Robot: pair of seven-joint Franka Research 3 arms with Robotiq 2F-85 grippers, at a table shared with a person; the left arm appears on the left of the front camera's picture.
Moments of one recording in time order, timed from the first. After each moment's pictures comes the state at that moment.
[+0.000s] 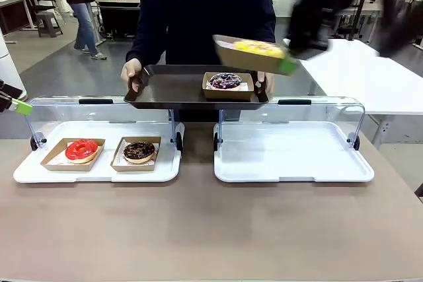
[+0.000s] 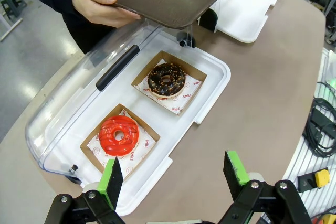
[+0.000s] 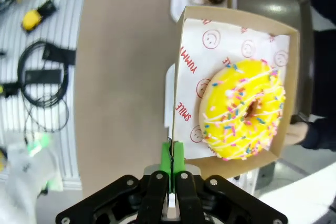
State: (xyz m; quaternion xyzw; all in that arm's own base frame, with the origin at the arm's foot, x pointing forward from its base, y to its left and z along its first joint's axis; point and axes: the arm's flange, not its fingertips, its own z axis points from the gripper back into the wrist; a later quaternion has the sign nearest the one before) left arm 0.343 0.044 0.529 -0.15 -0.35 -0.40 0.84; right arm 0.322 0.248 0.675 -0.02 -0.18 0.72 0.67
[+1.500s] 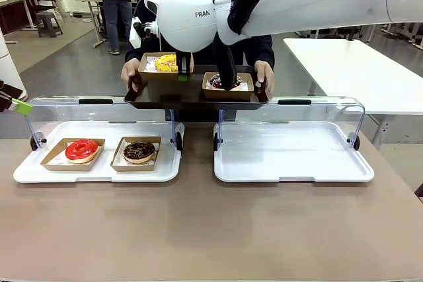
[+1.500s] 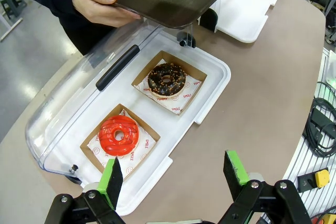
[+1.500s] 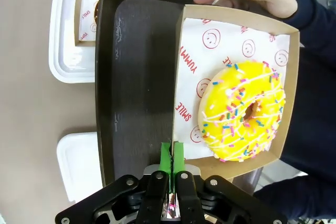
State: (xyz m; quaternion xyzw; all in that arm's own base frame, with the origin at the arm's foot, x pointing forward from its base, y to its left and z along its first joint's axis) left arm 0.343 0.044 0.529 -0.15 -0.35 -0.39 0.84; right arm 0.501 0.449 0.559 -0.13 -0.20 0.72 0.65
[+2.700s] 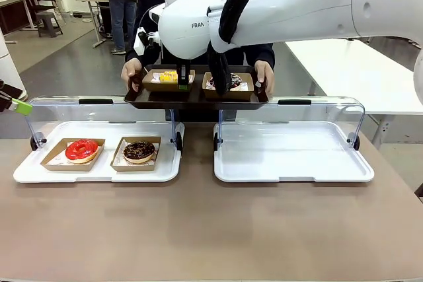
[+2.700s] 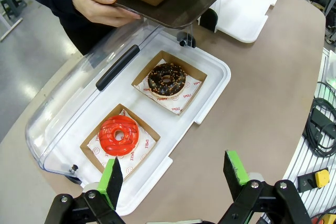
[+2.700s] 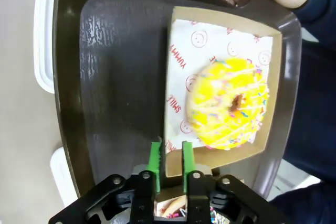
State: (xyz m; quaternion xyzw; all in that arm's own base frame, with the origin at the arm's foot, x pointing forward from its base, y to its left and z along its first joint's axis) left arm 0.343 0.044 0.529 -0.15 -0.35 -0.39 0.84; right arm 0.539 0.451 0.529 -0.11 -0.18 0.71 0.68
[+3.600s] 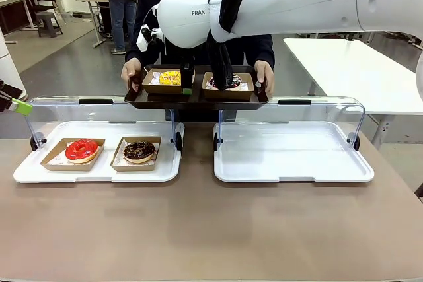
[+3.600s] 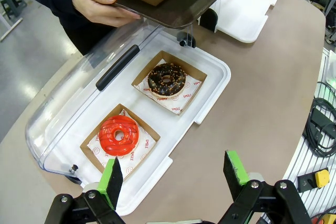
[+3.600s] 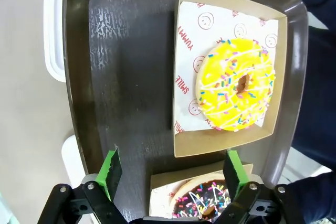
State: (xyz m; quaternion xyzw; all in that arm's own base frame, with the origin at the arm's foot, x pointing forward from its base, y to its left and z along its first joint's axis) left arm 0.343 0.044 0.529 -0.15 -0.35 -0.39 0.84; right arm 0.537 0.445 0.539 -0.10 -0.15 0.70 0.69
